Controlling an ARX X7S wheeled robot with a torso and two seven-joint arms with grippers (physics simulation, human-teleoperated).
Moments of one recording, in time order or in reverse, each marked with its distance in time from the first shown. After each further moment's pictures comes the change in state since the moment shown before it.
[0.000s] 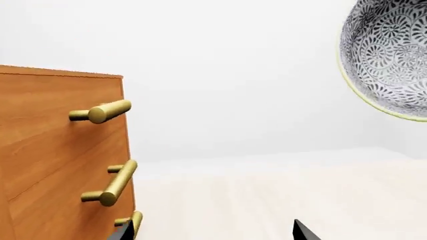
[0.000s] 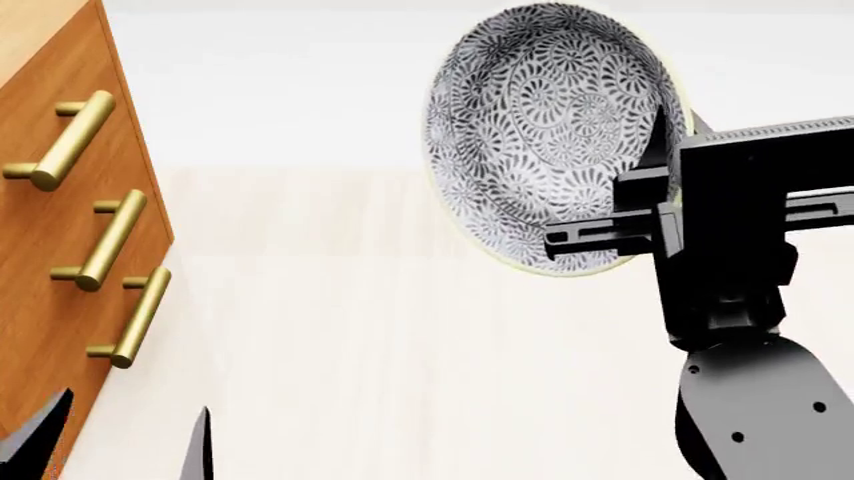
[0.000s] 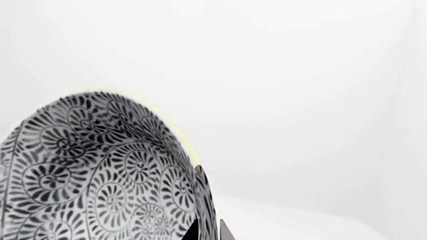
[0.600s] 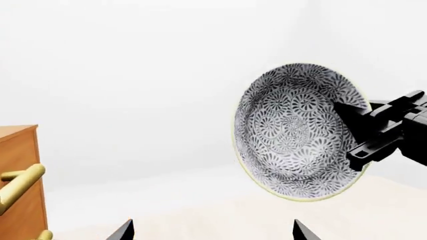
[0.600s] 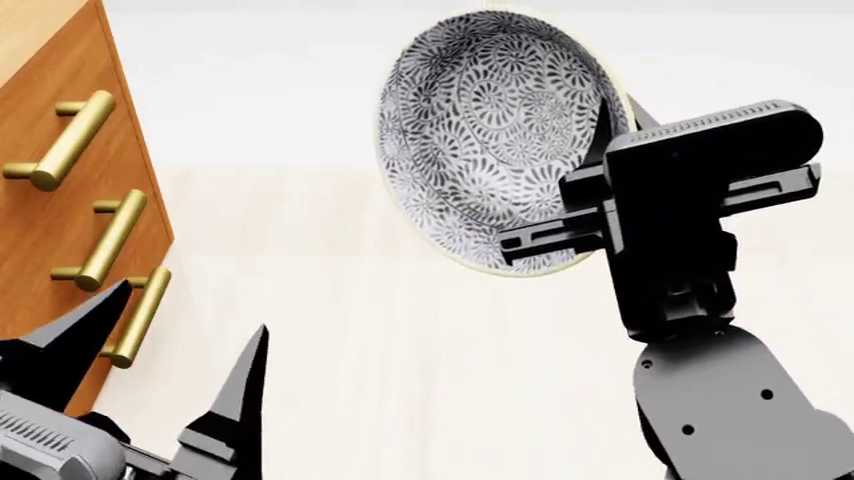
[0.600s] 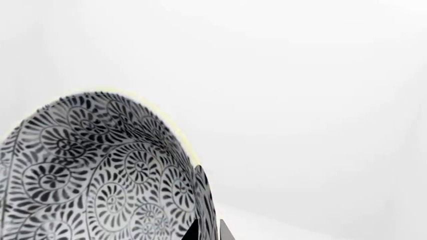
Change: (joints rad) left arm -0.270 -0.044 -0.028 0.304 -0.304 -0.423 0.043; right arm 0.045 -0.028 -0.087 0.017 -0.073 -0.014 -0.033
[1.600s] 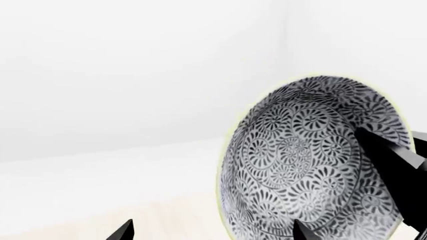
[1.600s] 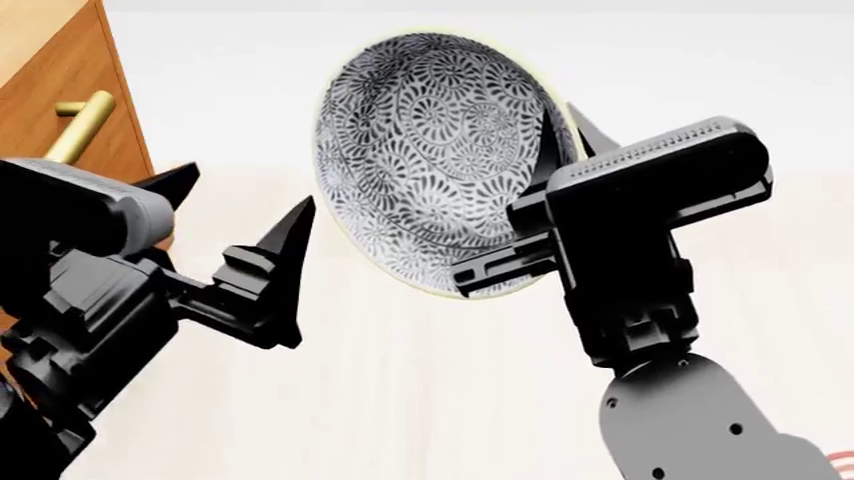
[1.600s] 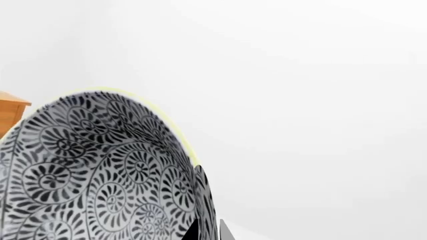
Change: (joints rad) left arm -0.452 0.077 -0.041 -0.342 -0.283 -0.255 0.084; right arm -0.032 0.017 -0.055 -0.119 -0.029 -0.005 -0.005
